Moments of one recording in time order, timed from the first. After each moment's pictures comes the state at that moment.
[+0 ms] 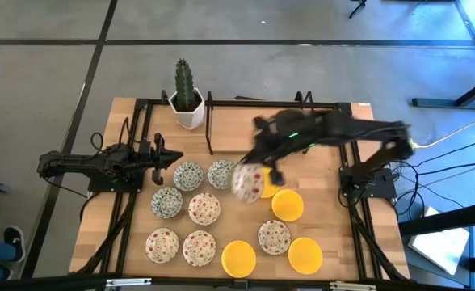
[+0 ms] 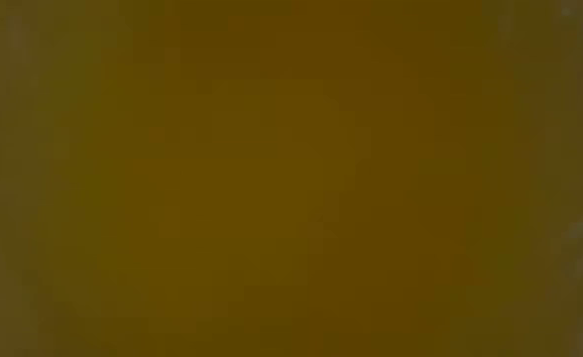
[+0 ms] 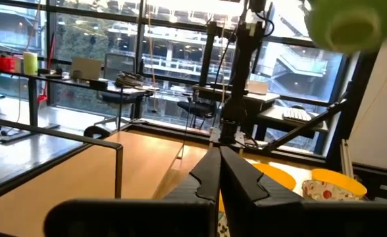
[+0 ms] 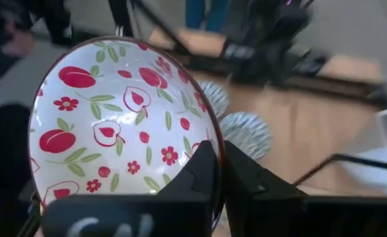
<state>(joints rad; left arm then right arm) 0.01 0.07 0.01 0.21 -0.18 -0.16 0.07 1.52 1.86 -0.81 -0.09 -0.12</state>
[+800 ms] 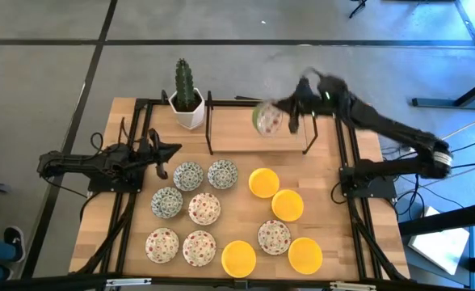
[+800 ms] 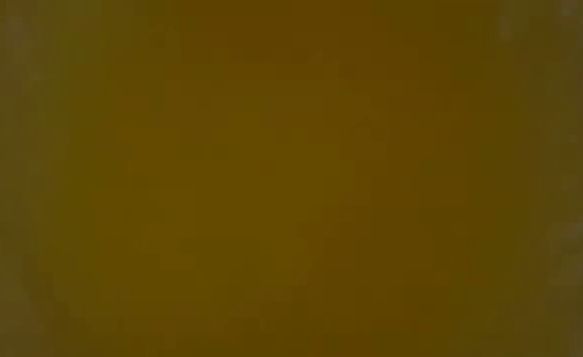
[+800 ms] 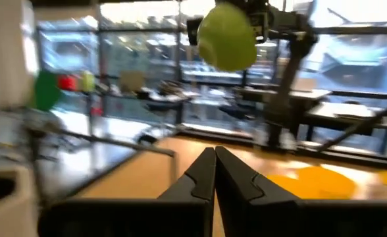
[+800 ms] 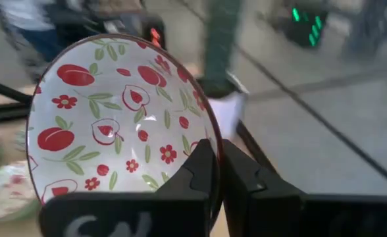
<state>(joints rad) 0.01 0.07 0.01 0.23 -0.38 0.00 -0.57 1.12 1.08 -0.23 -0.25 -0.09</state>
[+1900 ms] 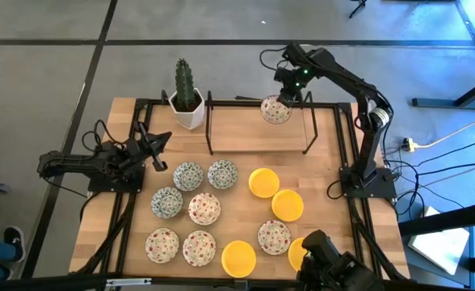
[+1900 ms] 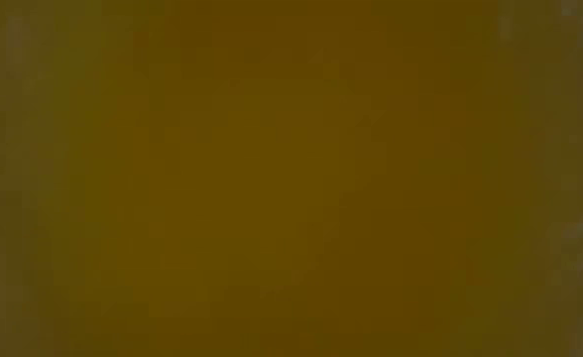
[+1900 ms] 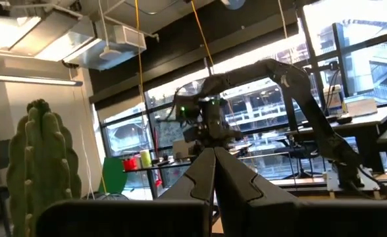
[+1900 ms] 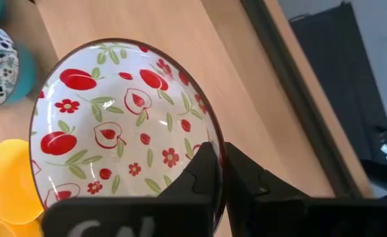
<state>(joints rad) 0.01 0.07 0.01 0.51 -0.45 0.41 -0.89 1.84 1.77 -1.16 -0.36 -0.39</state>
